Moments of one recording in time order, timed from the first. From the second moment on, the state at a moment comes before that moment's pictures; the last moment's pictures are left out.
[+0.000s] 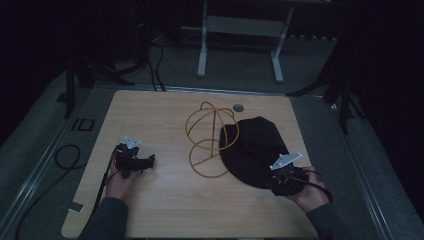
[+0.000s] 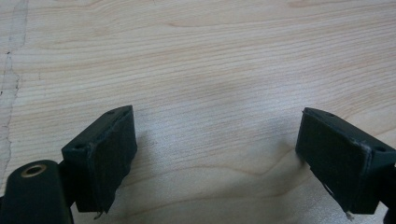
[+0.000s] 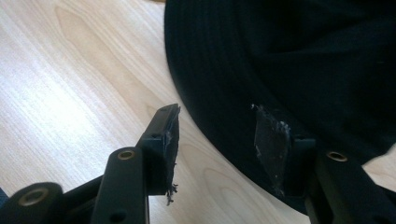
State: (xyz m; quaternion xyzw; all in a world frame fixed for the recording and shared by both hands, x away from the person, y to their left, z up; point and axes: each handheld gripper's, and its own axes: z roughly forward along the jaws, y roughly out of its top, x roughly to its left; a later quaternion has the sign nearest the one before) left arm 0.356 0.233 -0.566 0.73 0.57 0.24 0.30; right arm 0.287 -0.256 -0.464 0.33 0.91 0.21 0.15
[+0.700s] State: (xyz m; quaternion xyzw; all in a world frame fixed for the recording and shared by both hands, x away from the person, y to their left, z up) left arm 0.356 0.232 -0.566 0.73 0.57 0.24 0.30; right arm 0.303 -0.276 -0.447 0.35 0.90 0.18 0.16
